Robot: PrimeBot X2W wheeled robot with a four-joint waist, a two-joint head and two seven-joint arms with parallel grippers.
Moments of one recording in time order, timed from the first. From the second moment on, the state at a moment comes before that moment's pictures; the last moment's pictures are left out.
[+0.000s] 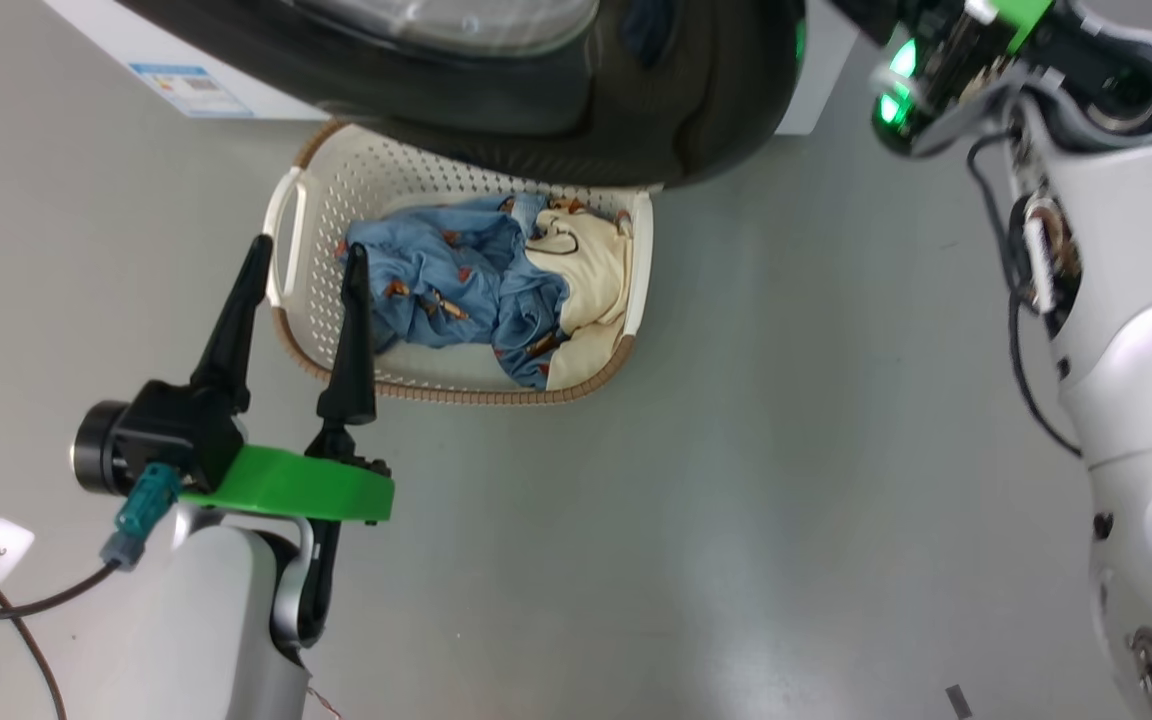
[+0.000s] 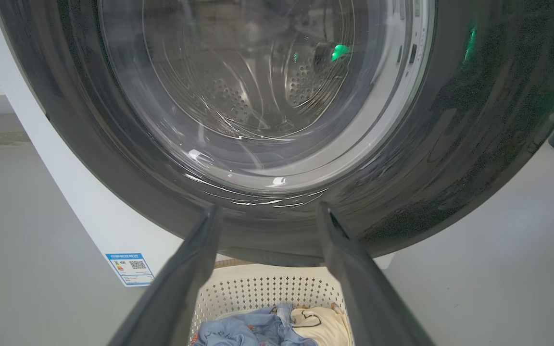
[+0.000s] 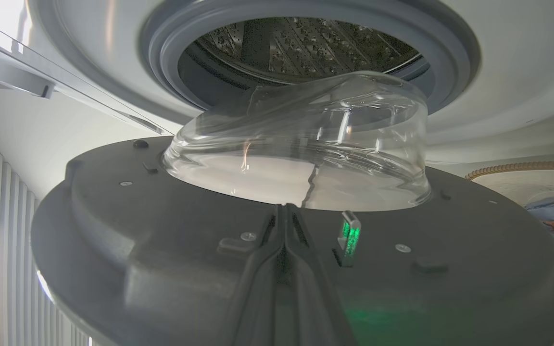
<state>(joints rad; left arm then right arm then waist) -0.45 0.03 -0.20 0.21 -0.22 -0.04 -0.25 -1.23 -0.13 0.09 0.78 1.58 0.13 0.80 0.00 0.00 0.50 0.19</state>
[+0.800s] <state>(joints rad) -0.34 0.03 -0.20 0.28 -0.19 -0.07 -0.25 -0.93 -0.08 0.19 0.71 1.61 0.13 0.82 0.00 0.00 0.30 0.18</state>
